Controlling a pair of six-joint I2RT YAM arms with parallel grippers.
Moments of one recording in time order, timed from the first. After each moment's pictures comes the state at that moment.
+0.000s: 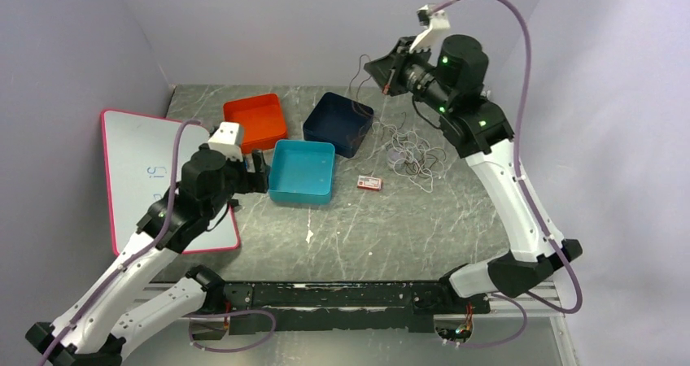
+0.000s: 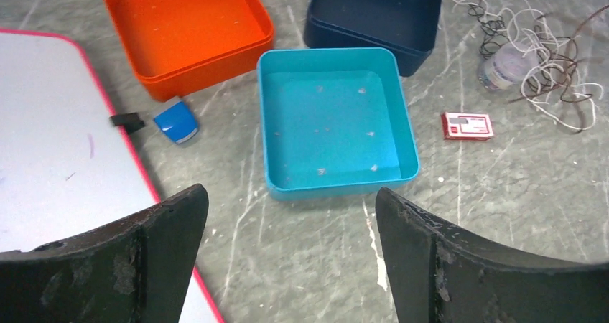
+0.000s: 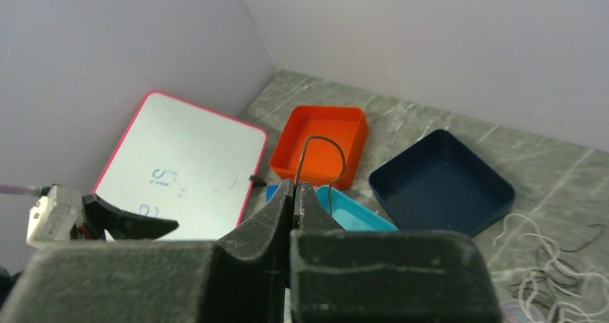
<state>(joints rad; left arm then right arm) -0.59 0.78 0.90 -0.50 -0.31 -0.27 0.49 1.40 1.83 -0.48 -0.17 0.33</state>
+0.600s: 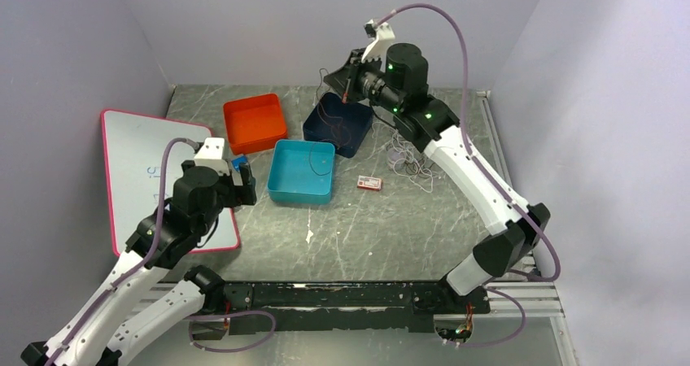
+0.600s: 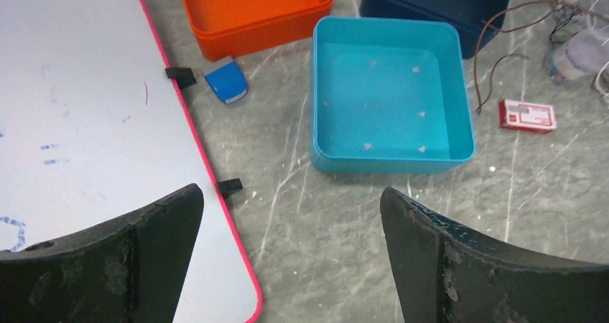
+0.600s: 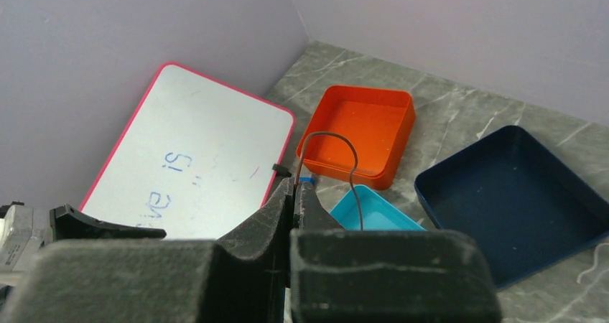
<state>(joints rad) -0.59 0.64 0.84 -0.64 -0.44 -0.30 0.62 1.55 1.74 -0.28 -0.17 0.36</state>
